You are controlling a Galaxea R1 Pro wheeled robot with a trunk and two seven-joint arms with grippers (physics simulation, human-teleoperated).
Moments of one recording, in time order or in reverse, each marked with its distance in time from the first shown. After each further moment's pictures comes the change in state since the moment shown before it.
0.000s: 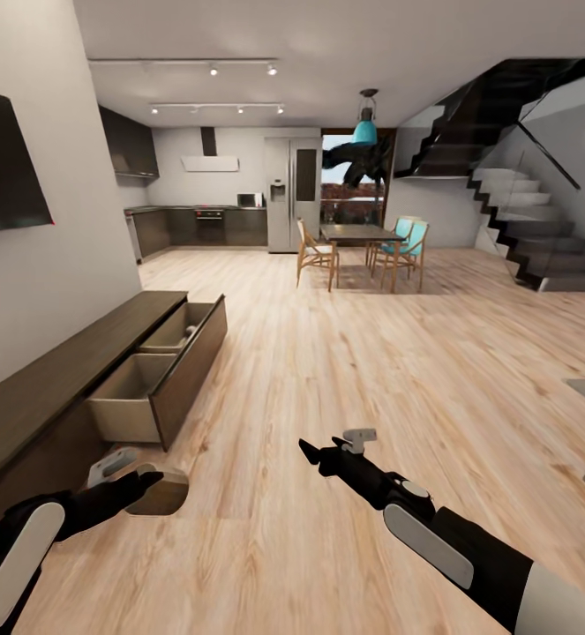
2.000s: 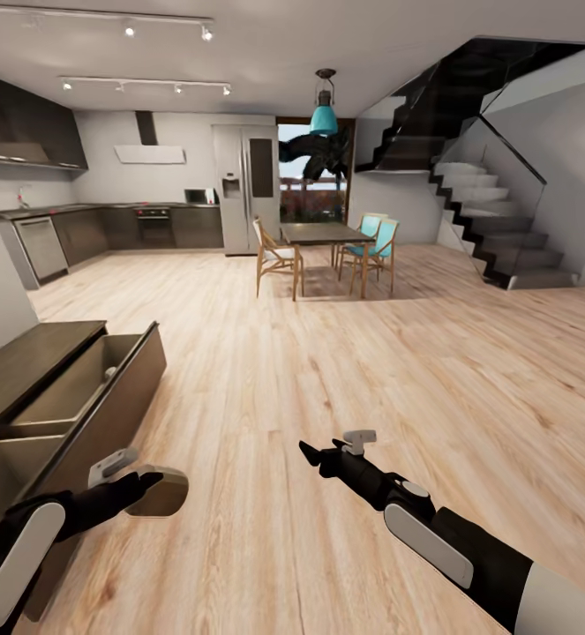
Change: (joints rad) left arm 0.000 0.000 -0.002 0.002 -0.001 0.000 0.004; right arm 0.000 0.001 -0.001 0.010 -0.007 0.015 0.005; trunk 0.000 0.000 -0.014
